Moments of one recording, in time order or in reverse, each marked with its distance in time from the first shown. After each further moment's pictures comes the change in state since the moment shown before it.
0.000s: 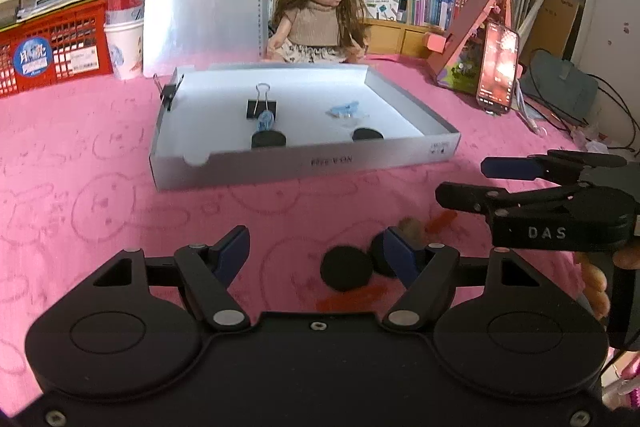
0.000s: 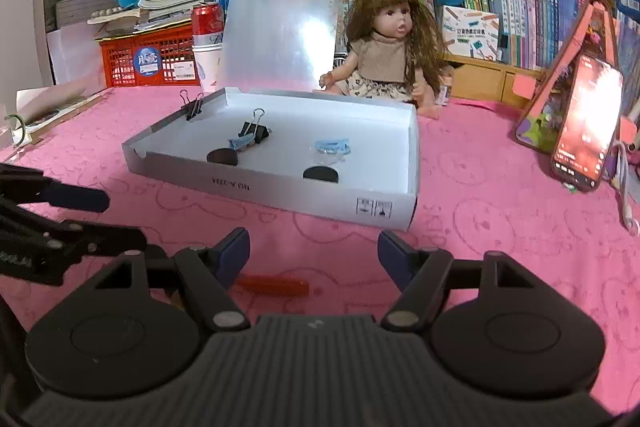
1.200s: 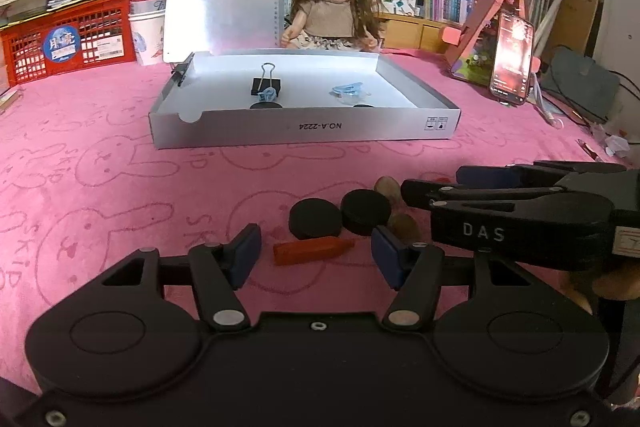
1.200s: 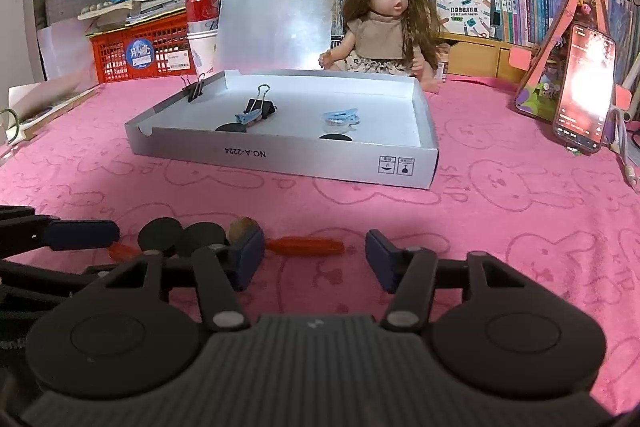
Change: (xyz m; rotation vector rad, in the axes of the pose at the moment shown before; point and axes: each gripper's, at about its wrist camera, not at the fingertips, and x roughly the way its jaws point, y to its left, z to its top) left arm 0.001 -0.042 -0.036 -0.038 -0.024 0.114; right arm 0.007 0.022 -0.023 0.047 0.018 -0.029
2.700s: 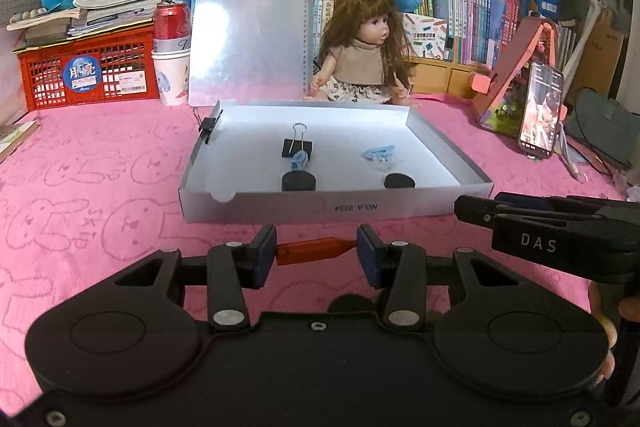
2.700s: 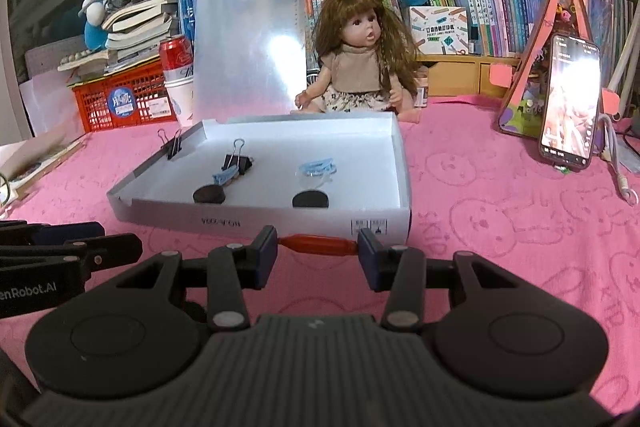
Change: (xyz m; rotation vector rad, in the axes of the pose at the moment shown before) left arm 0.006 0.021 0.053 -0.036 -0.075 0.048; right arm 0.001 -0.021 0.040 0.090 -0.078 -0.009
